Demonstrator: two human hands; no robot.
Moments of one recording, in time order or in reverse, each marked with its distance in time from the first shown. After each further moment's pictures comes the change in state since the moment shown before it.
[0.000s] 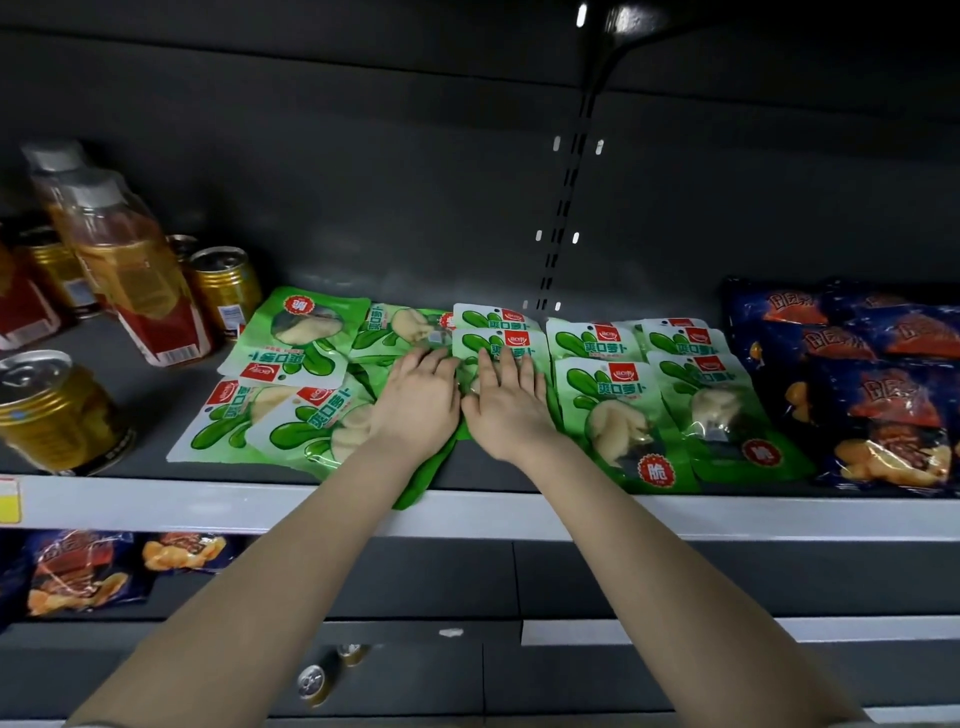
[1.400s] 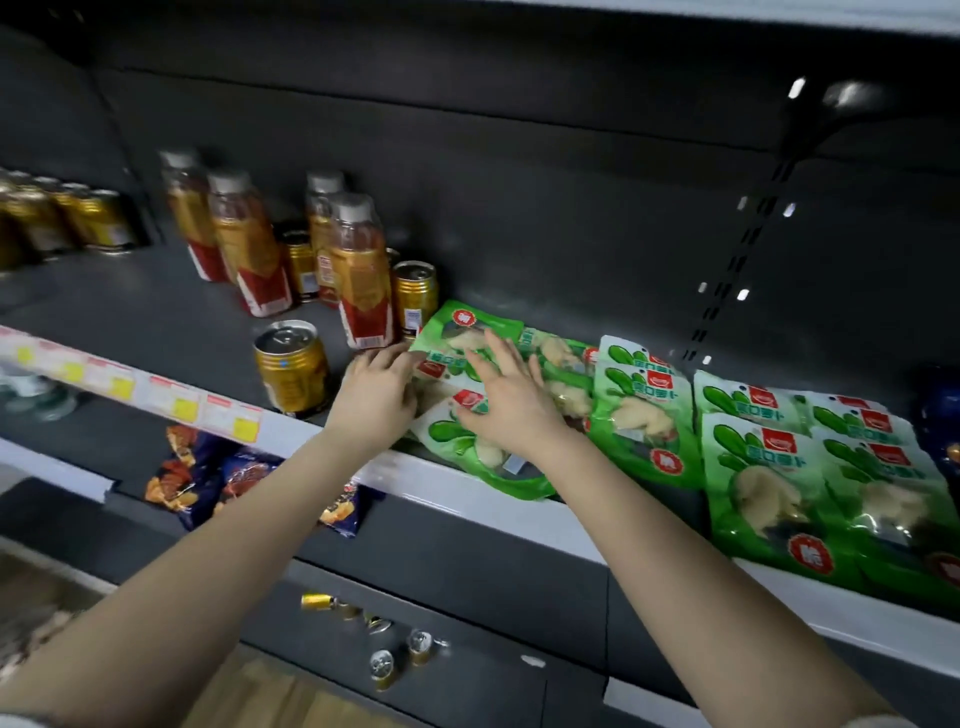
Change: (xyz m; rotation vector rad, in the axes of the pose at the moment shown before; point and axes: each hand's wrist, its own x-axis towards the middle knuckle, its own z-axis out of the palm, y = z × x) left_hand -0.086 -0.133 -0.090 0.075 0.086 -0.319; right_hand 0.011 -0.120 0.001 -0.033 0.076 -0.527
